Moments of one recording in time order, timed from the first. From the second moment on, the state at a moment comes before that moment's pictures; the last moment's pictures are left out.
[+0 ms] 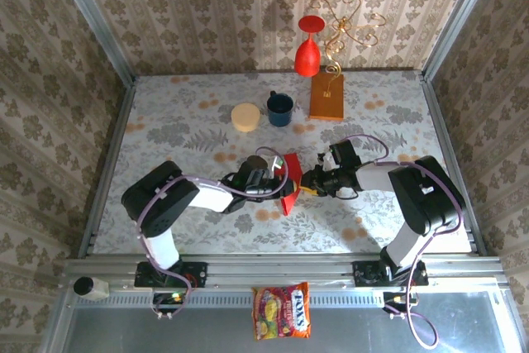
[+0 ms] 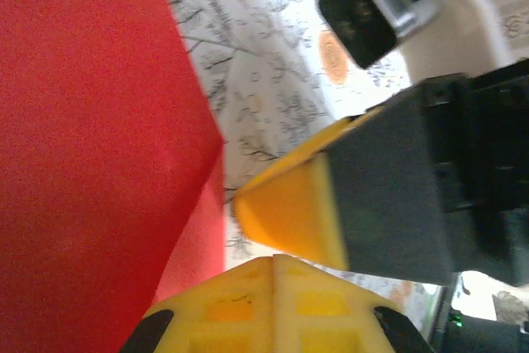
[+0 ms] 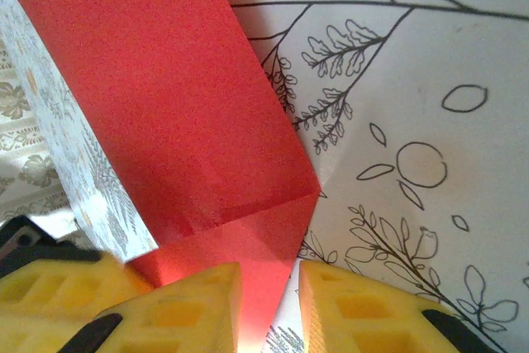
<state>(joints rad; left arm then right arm) -0.88 1.78 0.65 0.58 0.38 -0.88 0.34 1.67 0.65 0.01 -0.66 0.79</state>
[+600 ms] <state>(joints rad) -0.81 1.87 0.60 0.73 0.41 -0.89 0.35 1.67 0.73 -0.05 -0.63 0.71</state>
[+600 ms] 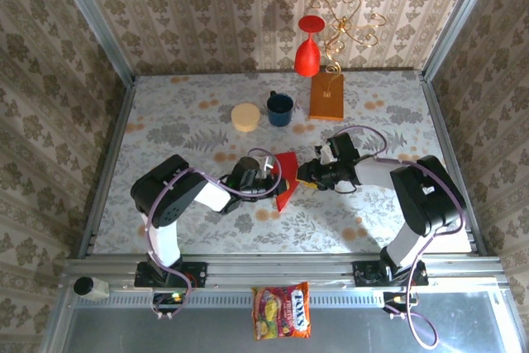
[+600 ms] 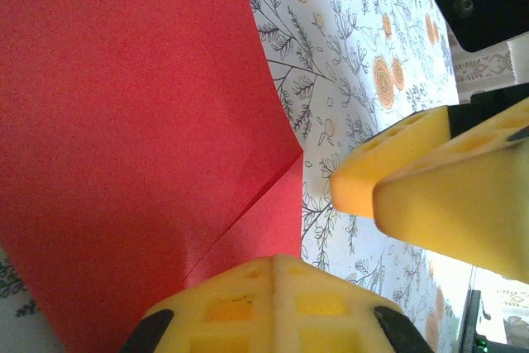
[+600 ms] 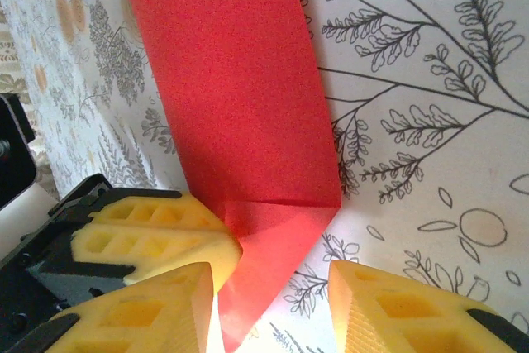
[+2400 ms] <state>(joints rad) -0.79 1.87 0.57 0.78 0.46 -0.88 0.38 1.74 0.80 -0.02 -0.64 0.73</state>
